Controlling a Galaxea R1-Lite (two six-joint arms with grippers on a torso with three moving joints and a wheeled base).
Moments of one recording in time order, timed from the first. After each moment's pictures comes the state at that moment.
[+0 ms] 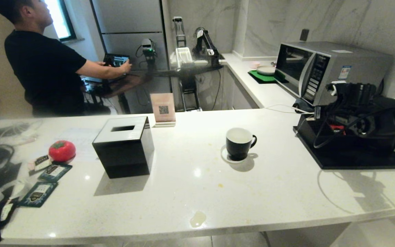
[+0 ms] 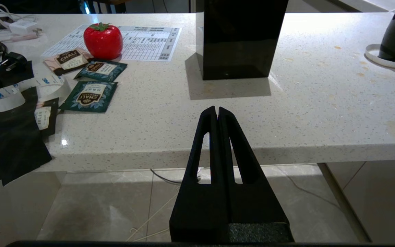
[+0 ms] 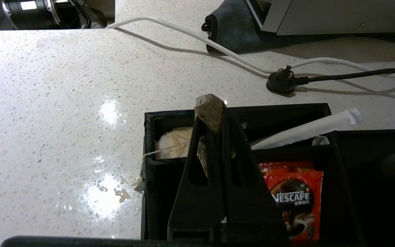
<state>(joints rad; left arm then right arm) -0.01 0.00 0.00 0.00 0.02 -0.03 -0.13 2.28 -1.59 -0.46 -0.05 -0.11</state>
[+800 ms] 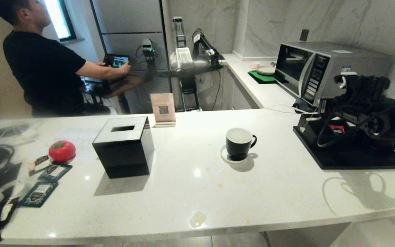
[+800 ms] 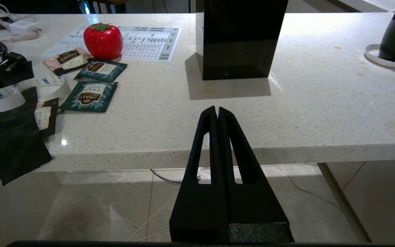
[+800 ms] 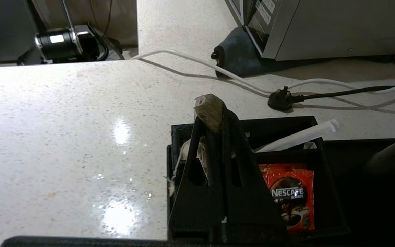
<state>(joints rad) -0.01 0.00 0.00 0.00 0.02 -0.03 -0.10 2.13 -1.43 -0.57 -0.05 -0.07</state>
